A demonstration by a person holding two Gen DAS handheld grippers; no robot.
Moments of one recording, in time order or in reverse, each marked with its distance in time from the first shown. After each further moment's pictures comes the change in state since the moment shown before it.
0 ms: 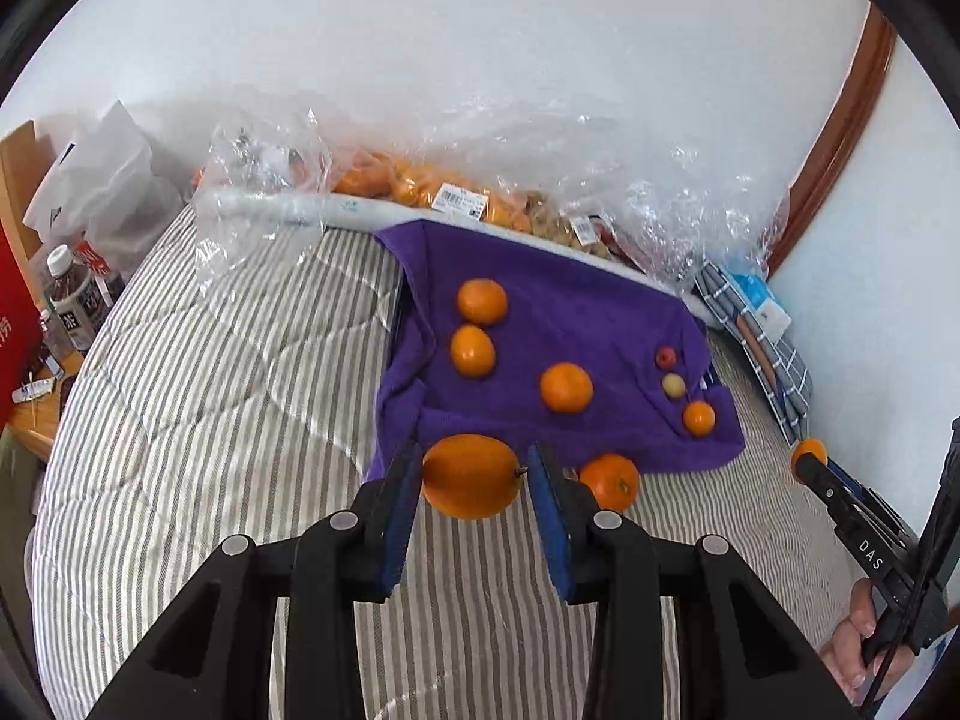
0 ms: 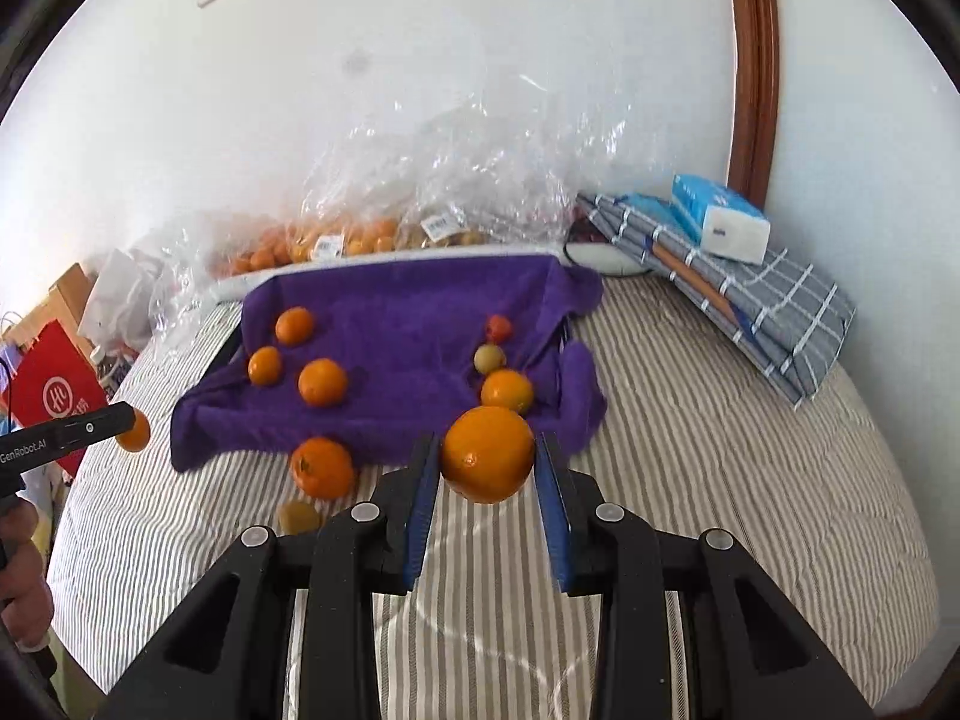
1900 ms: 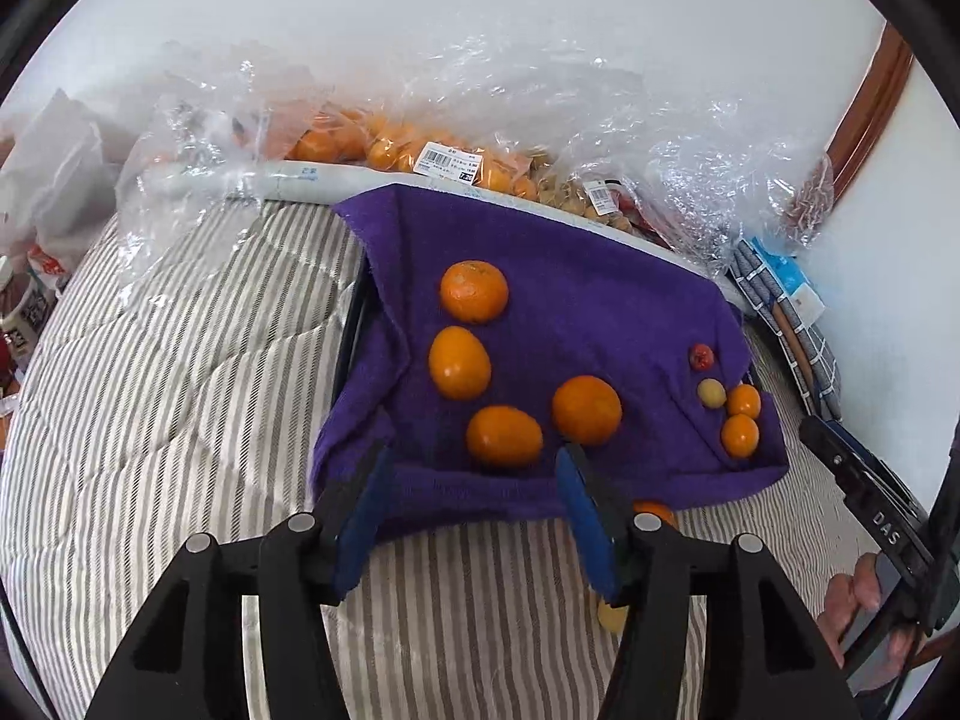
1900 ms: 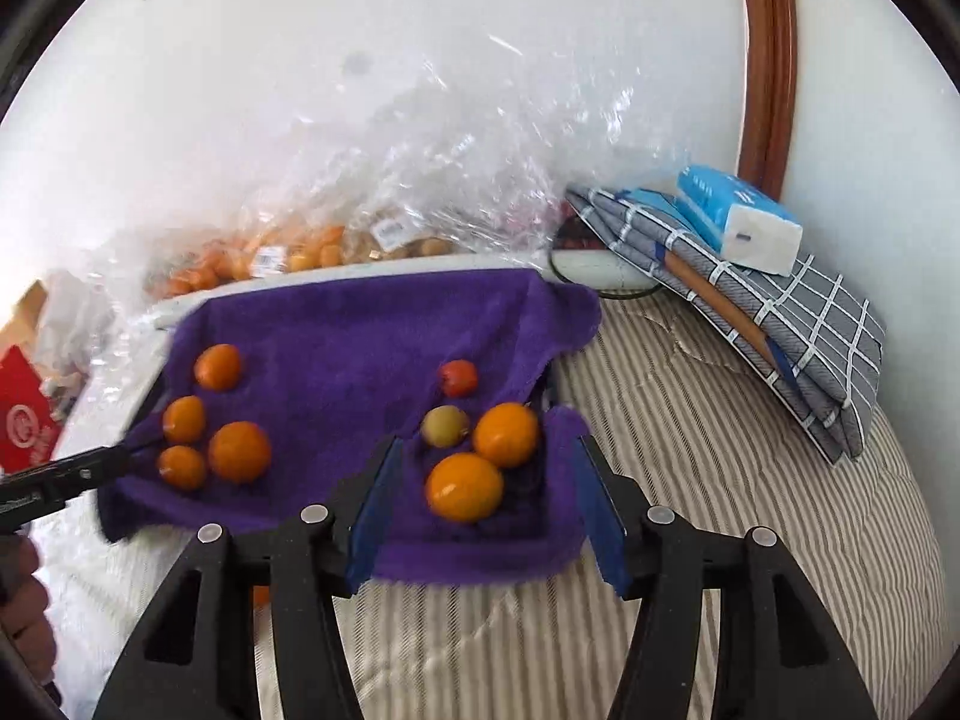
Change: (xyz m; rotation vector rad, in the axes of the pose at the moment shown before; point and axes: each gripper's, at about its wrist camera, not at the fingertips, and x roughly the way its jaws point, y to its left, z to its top) left arm 0.067 -0.010 0.021 0.016 0.080 0.012; right arm 0.075 -0.017 0.034 0.023 0.022 -0.009
